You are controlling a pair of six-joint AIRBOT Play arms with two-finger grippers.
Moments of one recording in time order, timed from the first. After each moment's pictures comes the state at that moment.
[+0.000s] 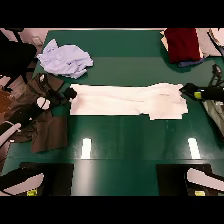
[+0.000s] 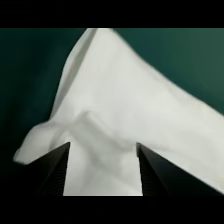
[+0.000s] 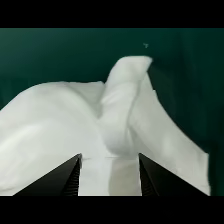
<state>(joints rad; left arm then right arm) -0.15 -1.21 0.72 0.99 -0.19 -1.70 -0.39 -1.27 0.94 -0.89 0.79 1.24</state>
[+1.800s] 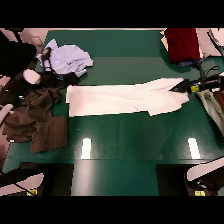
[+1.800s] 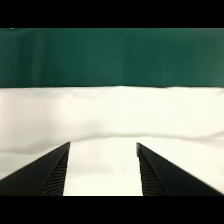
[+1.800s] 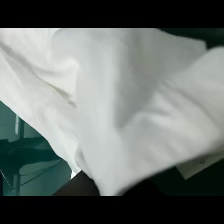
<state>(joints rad) -0.17 -1.29 1.08 1.04 -0.64 -1.54 -0.42 -1.78 1.47 -0.66 1.53 0.92</state>
